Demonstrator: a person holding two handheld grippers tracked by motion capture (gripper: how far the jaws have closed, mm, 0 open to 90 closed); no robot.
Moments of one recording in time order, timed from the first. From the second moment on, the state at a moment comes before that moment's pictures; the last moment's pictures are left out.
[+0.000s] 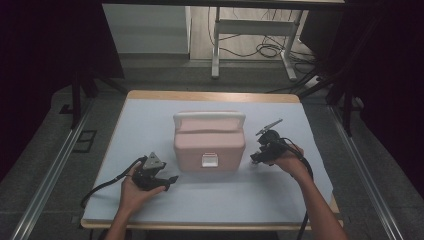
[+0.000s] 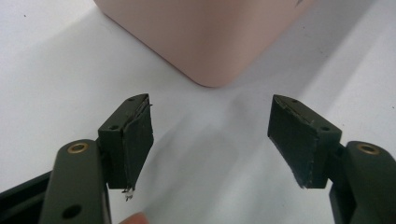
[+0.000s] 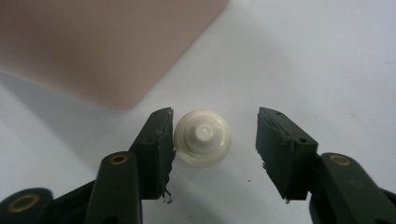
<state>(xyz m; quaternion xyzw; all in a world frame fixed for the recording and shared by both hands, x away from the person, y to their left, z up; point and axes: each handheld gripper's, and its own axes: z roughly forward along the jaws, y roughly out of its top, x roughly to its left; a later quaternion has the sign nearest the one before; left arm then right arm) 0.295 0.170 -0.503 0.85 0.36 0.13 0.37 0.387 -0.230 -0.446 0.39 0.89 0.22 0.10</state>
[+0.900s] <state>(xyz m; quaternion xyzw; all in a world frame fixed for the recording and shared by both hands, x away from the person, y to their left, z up) 0.295 0.169 -0.503 0.85 0.36 0.11 0.37 0.313 -0.278 -0.452 0.40 0.82 0.39 0.13</state>
